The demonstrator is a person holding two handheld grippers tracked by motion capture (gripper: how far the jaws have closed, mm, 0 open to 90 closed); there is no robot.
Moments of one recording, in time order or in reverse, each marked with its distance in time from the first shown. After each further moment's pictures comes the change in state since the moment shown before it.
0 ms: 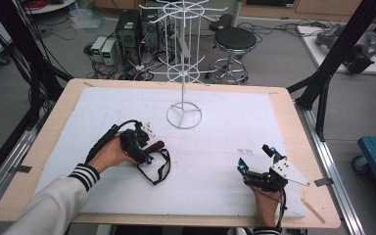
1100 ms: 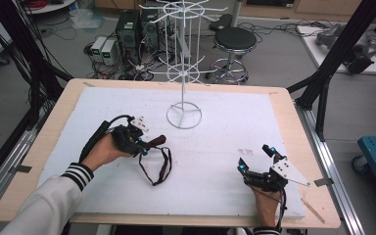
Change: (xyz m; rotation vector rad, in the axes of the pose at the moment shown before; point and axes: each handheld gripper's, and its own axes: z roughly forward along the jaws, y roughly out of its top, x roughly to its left) left arm 0.000 -0.003 -0.031 -0.128 -0.004 -0.016; right arm 0.000 0.000 0.000 0.001 -0.002 0.005
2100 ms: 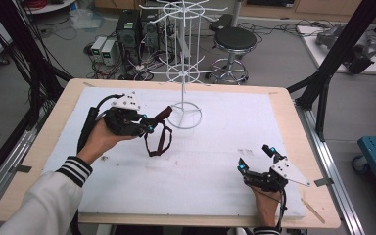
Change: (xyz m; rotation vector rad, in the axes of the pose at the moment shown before) left arm -0.004 0.038 -0.062 -0.379 0.034 0.021; right arm 0.000 0.000 0.000 0.000 0.000 0.002
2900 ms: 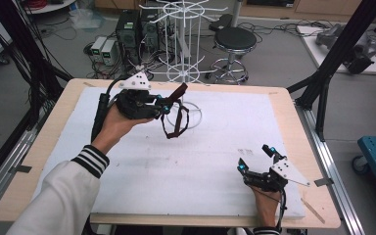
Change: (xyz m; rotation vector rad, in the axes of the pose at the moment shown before) left arm -0.004 0.053 0.005 -0.167 0.016 -0.021; right arm 0.000 0.000 0.000 -0.003 0.002 -0.008
